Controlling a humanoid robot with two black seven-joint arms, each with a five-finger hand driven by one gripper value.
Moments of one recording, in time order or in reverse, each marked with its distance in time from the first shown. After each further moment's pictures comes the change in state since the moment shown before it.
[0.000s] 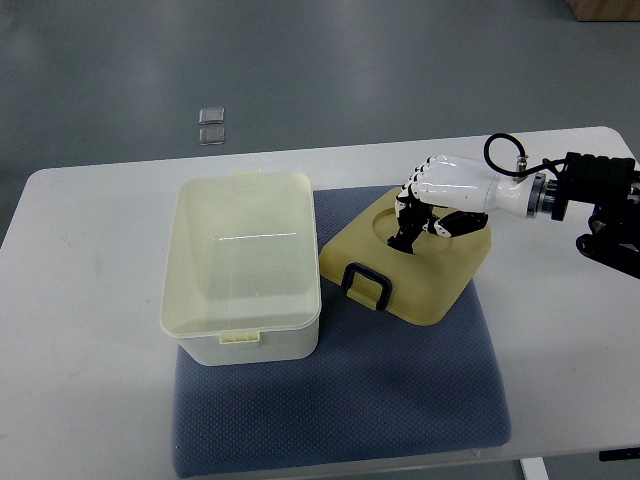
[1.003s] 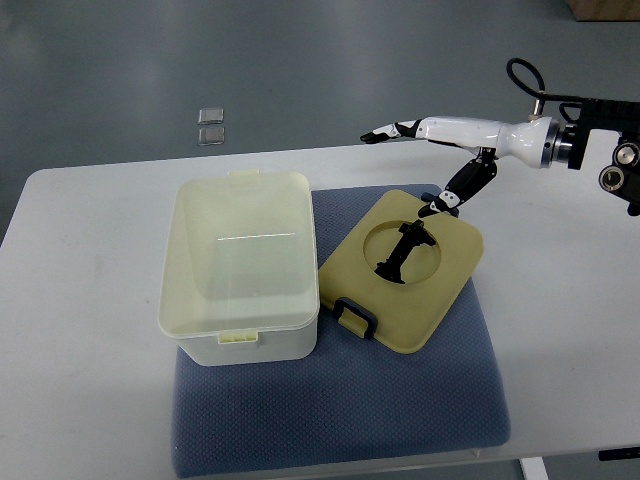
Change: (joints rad) left arm 0.000 0.000 0.000 0.000 0.000 -0.001 0.000; right arm 0.067 -0.073 0.189 0.054 0.498 0.546 0.000
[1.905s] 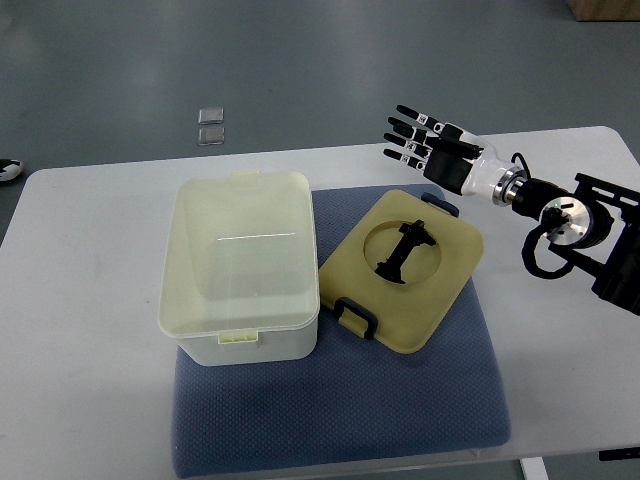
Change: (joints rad) left arm 0.000 0.000 0.000 0.000 0.000 0.000 0.000; right arm -0.184 0.285 0.035 -0.262 1.505 0.063 -0.464
